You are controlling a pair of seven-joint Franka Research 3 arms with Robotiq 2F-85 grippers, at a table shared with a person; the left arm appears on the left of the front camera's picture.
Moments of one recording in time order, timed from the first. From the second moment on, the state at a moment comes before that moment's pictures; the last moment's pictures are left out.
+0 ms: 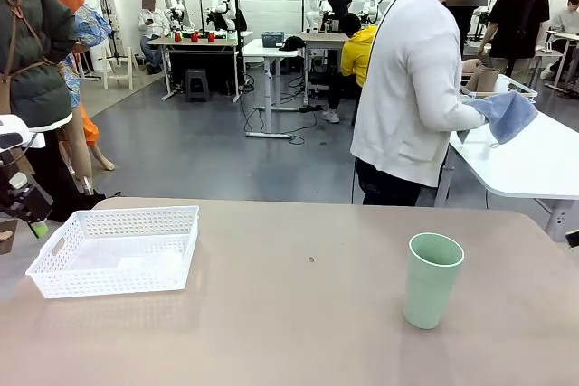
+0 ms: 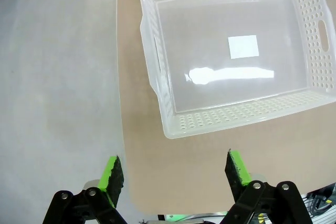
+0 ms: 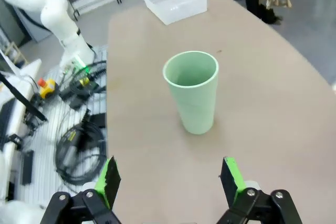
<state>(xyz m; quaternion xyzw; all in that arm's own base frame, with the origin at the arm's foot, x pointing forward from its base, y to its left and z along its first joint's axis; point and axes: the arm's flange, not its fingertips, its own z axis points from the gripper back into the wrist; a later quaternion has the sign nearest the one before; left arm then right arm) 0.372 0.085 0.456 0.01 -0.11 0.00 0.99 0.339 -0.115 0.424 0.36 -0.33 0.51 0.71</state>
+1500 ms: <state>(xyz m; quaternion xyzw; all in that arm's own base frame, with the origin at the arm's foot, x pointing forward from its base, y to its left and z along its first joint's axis) 0.404 0.056 0.408 0.02 -0.04 0.00 1.00 0.410 -0.034 0.358 0.34 -0.33 0.62 0.63</state>
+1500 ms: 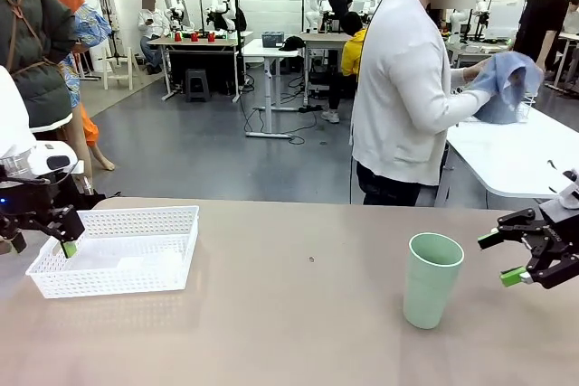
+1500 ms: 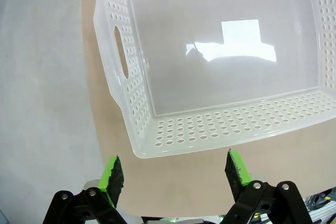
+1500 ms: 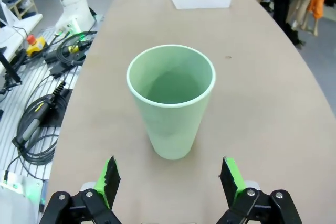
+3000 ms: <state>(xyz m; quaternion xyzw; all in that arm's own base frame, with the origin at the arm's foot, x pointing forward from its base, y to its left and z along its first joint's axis) 0.399 0.096 0.394 0.00 -0.06 0.05 1.00 0.455 0.031 0.279 0.49 -0.32 0.63 0.51</state>
